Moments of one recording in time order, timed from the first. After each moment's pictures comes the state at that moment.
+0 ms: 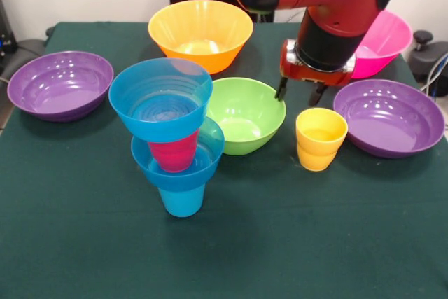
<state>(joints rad) -0.22 -0.43 0.33 1.35 -0.51 1.00 2.15</state>
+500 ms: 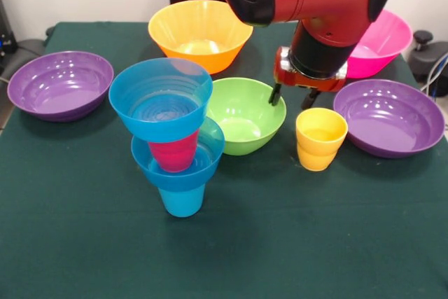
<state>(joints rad) -0.23 -0.40 0.33 1.34 -0.53 1.00 2.15</state>
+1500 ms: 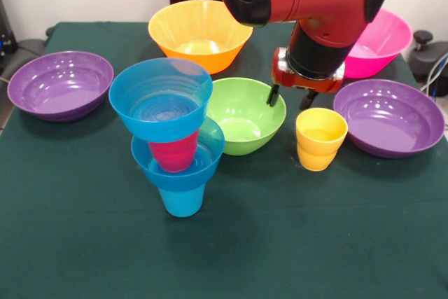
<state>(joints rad) -0.23 -0.40 0.33 1.34 -0.54 0.99 2.15</state>
